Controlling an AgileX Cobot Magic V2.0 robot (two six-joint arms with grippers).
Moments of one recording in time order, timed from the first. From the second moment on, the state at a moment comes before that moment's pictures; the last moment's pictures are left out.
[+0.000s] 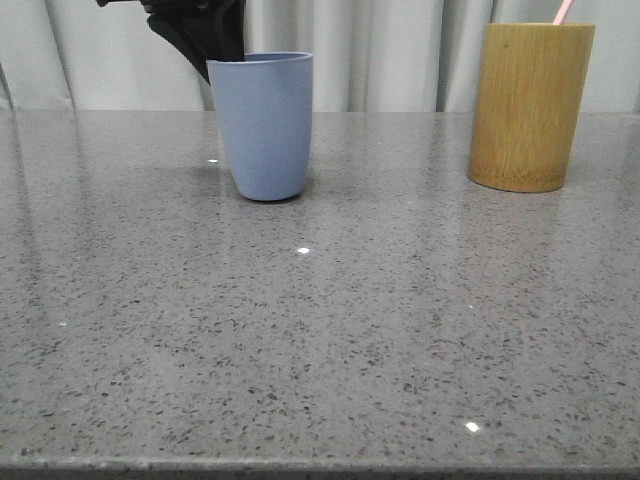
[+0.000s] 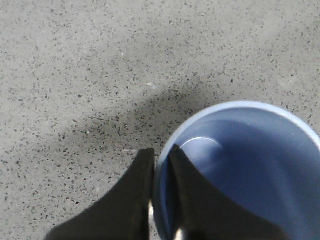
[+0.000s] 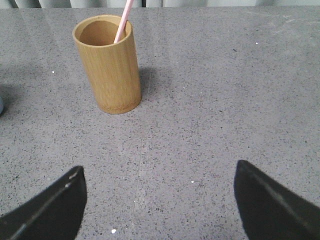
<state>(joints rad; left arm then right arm) -0.51 1.85 -1.76 -0.03 1.02 -0.11 0.05 0.45 -0.77 0.05 0.83 0.07</state>
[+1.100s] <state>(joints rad) -0.51 1.83 -1.79 -0.03 1.09 -0.11 0.05 0.45 -0.77 0.05 0.83 0.07</state>
